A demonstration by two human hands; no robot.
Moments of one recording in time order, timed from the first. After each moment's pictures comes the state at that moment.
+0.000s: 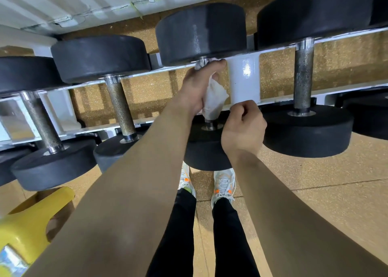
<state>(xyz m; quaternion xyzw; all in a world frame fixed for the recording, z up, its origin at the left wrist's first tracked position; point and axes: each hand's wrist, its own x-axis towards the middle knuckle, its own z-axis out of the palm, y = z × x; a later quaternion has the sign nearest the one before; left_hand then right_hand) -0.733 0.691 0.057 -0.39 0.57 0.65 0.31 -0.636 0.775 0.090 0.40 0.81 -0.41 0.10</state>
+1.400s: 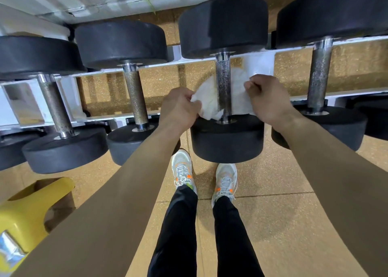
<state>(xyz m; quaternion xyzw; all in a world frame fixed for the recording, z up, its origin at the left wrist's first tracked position) -0.663 0.618 0.068 -0.28 0.83 0.39 0.28 -0.691 0.824 0.076 0.08 0.90 -0.34 0.28</state>
